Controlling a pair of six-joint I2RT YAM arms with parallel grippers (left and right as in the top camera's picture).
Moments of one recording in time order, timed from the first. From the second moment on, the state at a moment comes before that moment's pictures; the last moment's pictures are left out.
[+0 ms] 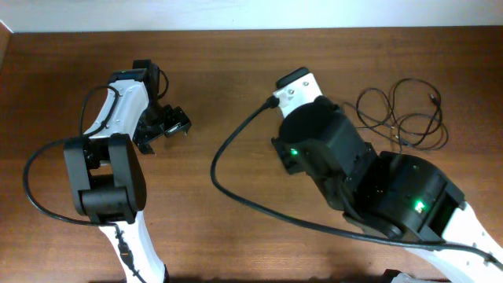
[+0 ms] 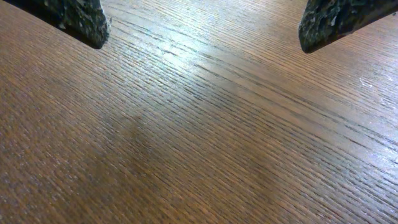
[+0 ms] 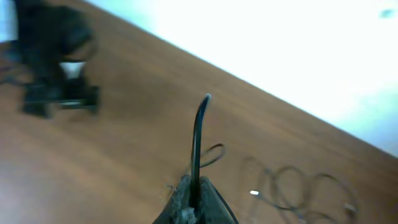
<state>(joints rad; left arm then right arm) 0.07 2.13 1.63 -1.14 0.06 -0.54 0.93 1.41 1.87 -1.14 0.55 0.16</state>
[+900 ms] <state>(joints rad) 0.07 2.13 1.63 -1.14 0.06 -0.54 -0.11 2.03 1.87 -1.33 -0.11 0.24</state>
